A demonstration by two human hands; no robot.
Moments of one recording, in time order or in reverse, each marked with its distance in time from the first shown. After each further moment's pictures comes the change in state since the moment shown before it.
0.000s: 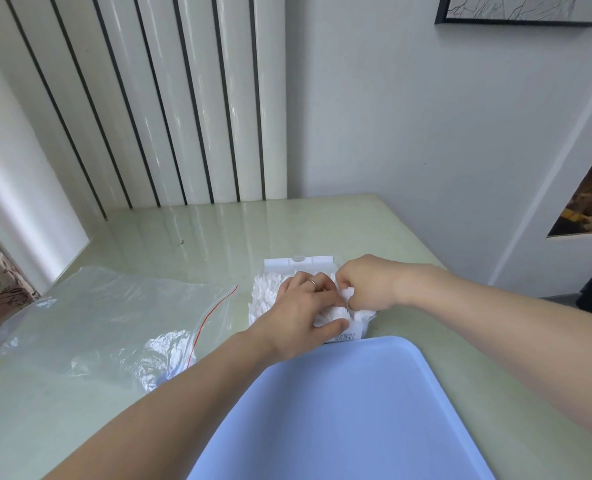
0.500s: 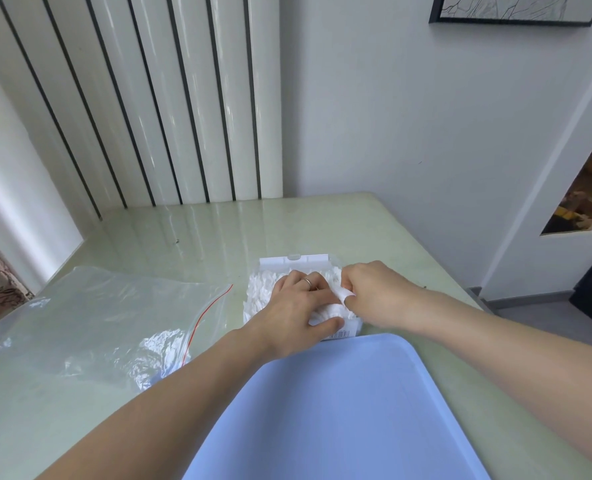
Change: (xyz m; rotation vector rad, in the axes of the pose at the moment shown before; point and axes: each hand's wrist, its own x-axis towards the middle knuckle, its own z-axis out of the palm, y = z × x) left_hand 0.000 0.000 0.001 0.033 -0.011 -0.022; right_hand -0.025 0.001 0.020 0.182 0.216 0.025
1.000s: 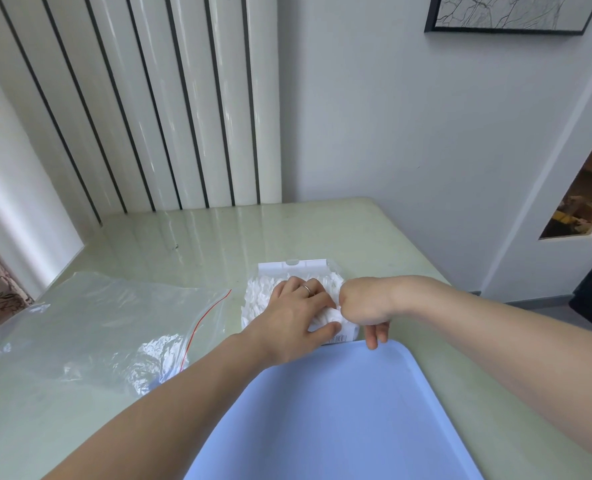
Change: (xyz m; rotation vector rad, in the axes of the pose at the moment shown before) left_hand 0.000 0.000 0.003 0.079 0.014 0.027; right_hand 0.004 -0.013 -0.015 0.002 -0.466 0.112
